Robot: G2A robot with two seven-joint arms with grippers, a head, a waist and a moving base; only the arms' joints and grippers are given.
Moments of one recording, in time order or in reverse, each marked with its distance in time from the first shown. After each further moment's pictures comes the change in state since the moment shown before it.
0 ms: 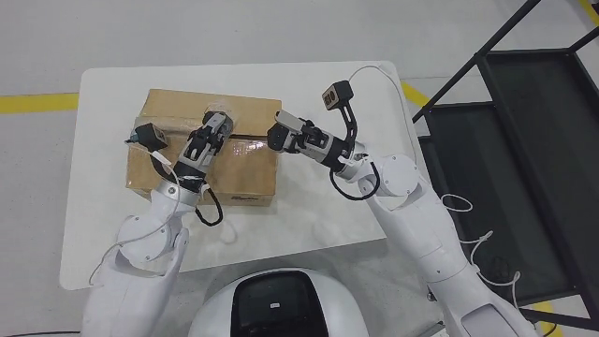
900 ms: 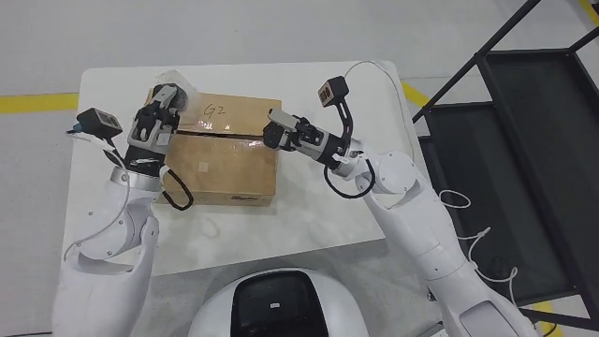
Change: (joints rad) left arm -0.020 0.012 -0.132 -0.091 -0.119 0.049 0.055; right arm 0.020 -0.006 -0.009 -0.010 -0.025 0.020 -0.014
